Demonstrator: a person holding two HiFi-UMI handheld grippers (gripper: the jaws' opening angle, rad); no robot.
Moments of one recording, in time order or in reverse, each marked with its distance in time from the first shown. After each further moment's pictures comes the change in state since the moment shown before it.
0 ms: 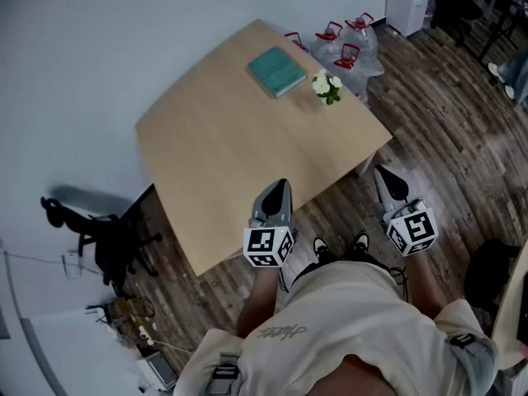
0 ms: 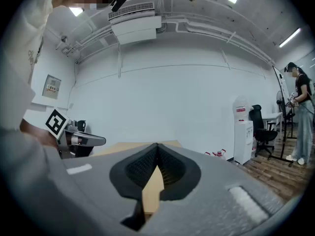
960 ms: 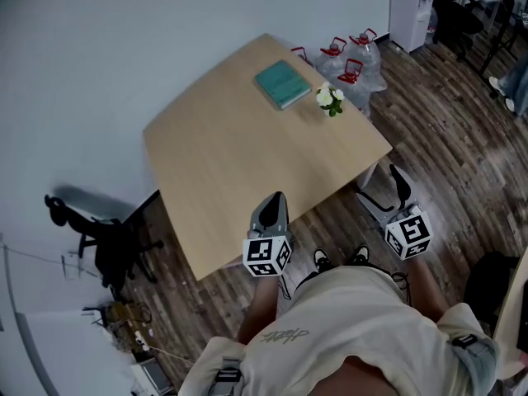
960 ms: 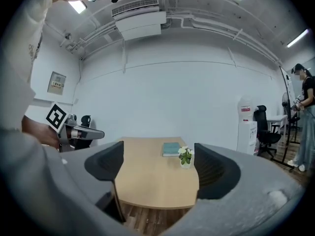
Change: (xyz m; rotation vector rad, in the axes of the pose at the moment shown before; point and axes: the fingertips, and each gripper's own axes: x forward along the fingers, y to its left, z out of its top) left arm -0.022 0.006 -0.006 -0.014 -0.012 0.078; right arm -0.004 0.005 -0.010 -0.043 0.059 0.051
